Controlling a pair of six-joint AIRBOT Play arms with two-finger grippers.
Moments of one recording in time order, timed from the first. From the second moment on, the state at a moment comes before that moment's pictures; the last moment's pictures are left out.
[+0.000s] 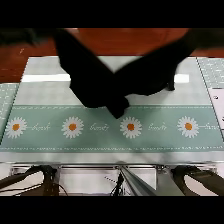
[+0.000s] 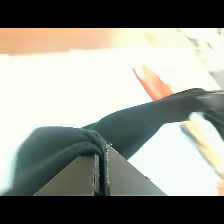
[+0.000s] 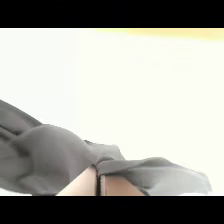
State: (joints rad) left arm 0.15 -1.28 1.64 0.35 -1.24 -1.12; right arm 0.10 -1.13 1.81 -1.31 1.26 1.55
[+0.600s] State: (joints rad) left arm 0.23 -0.69 2.00 1.16 -1.21 -1.37; right arm 0.10 -0.66 2.08 -1.54 1.50 1.61
